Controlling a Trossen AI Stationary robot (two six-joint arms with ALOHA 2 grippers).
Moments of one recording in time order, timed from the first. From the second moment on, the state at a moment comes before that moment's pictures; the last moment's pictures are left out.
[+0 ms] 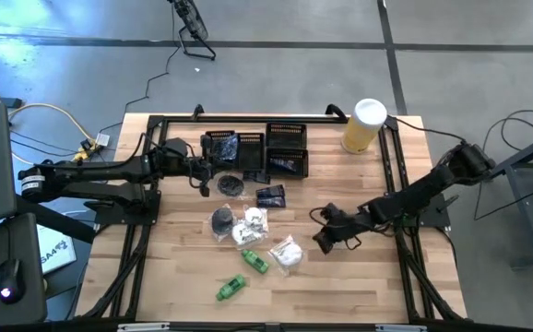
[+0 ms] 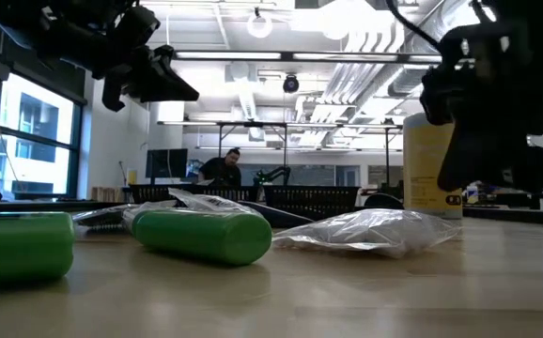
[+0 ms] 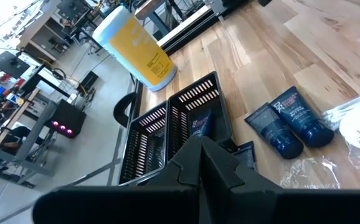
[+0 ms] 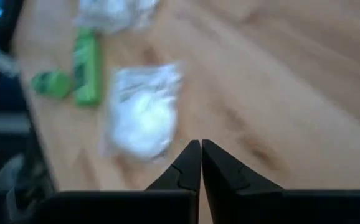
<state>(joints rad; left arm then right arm) 0.31 0.89 0.46 0.18 0.09 0.74 0.41 1.38 0.50 0.10 0.18 1.29</state>
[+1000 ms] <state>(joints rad) 0.31 0.89 0.46 0.18 0.09 0.74 0.30 1.59 0.50 0.41 0.09 1.33</state>
